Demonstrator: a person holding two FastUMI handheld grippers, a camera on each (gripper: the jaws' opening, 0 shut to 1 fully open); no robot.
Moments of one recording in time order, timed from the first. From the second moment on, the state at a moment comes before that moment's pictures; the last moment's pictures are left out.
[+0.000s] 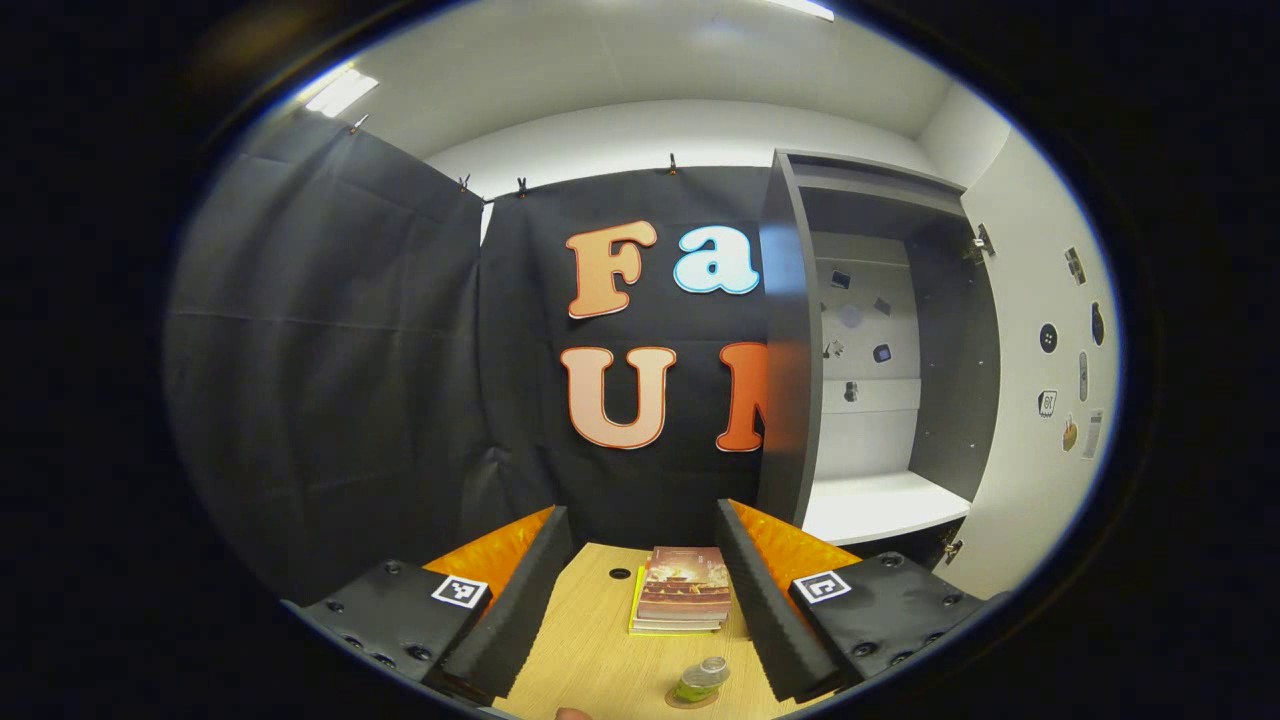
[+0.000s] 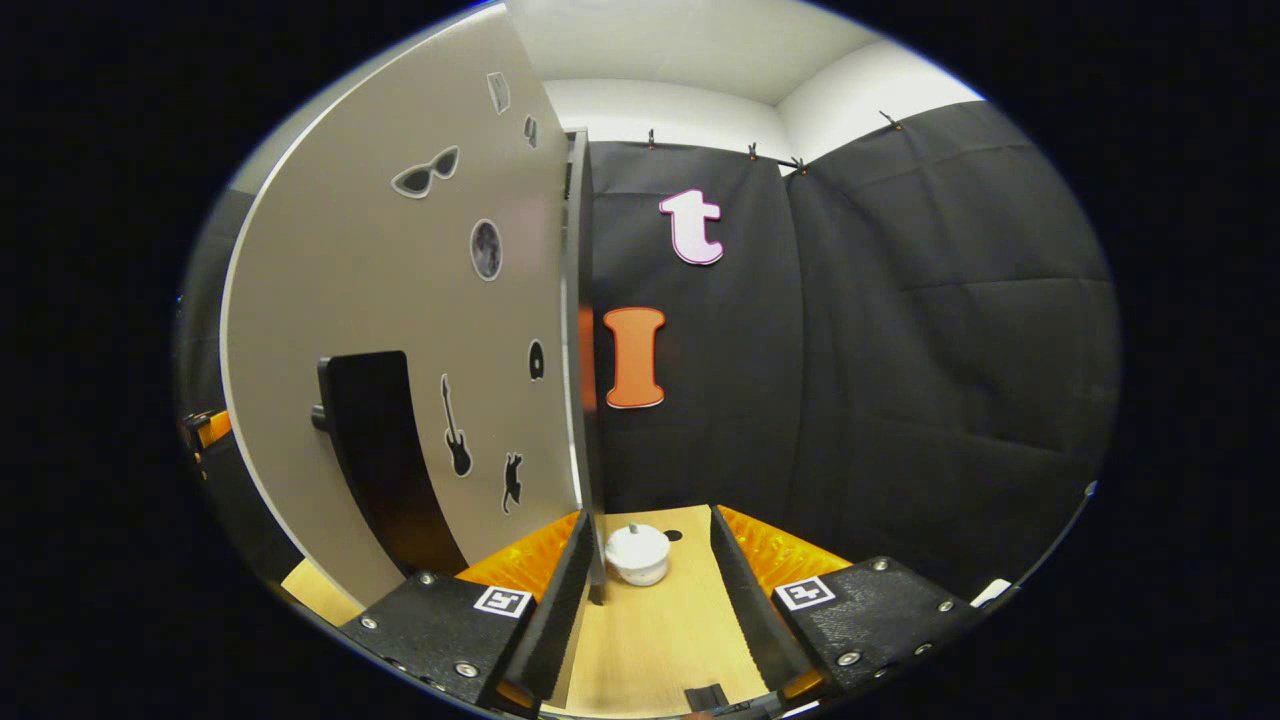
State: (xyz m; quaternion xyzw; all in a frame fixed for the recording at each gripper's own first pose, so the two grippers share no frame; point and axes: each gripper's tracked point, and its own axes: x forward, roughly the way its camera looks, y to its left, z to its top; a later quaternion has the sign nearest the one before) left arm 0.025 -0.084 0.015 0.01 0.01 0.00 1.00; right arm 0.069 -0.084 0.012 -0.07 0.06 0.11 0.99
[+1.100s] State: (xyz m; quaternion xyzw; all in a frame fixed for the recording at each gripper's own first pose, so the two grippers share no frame) left arm 0.009 0.003 0.005 0.01 0.01 0.00 1.00; right arm 0.075 0.051 -0.015 -0.05 0.06 0.16 0.98
